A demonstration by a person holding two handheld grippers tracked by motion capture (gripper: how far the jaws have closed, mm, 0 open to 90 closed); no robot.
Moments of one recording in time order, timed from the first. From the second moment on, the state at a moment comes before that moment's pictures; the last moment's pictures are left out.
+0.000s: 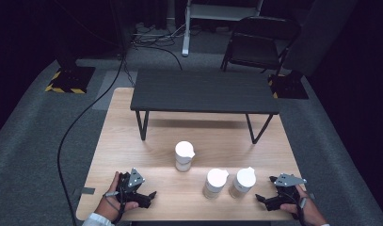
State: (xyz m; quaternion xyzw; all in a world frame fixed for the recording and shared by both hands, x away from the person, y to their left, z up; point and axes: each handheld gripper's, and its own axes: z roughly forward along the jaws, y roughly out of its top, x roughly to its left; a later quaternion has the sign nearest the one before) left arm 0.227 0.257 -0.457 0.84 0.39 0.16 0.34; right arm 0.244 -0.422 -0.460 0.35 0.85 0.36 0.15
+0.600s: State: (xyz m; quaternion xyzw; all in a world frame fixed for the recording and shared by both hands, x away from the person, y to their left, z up) left arm 0.226 0.255 -0.457 0.84 0.40 0.16 0.34; right arm 0.243 -0.422 -0.460 0.35 0.85 0.36 0.15
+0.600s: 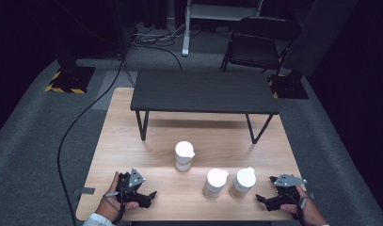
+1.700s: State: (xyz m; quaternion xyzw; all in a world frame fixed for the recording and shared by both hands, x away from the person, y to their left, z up) left arm 0.207 0.240 -0.441 0.82 0.40 0.19 0.36; right arm 0.242 -0.422 -0.460 0.35 0.85 0.36 0.16
